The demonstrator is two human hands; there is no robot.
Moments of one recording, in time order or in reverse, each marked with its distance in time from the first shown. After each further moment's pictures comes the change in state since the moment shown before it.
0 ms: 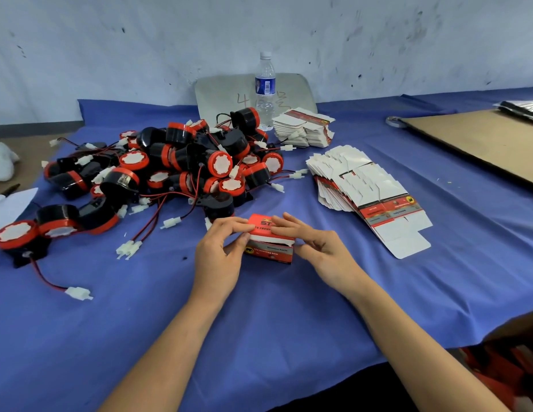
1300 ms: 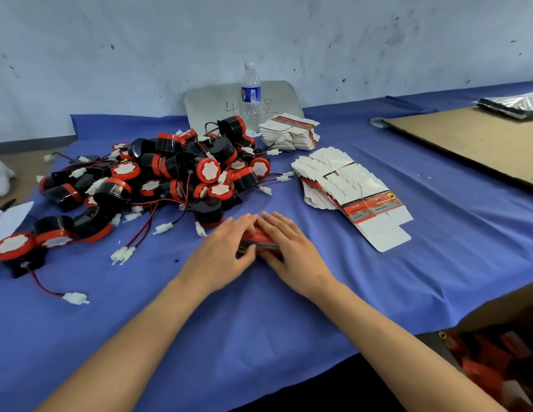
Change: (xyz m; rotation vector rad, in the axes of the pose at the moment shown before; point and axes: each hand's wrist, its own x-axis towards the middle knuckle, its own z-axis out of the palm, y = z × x) left_hand 0.018 0.009 -0.004 0.437 -0.468 0.258; right_hand 0.001 0.010 0.022 -0.697 0.125 -0.153
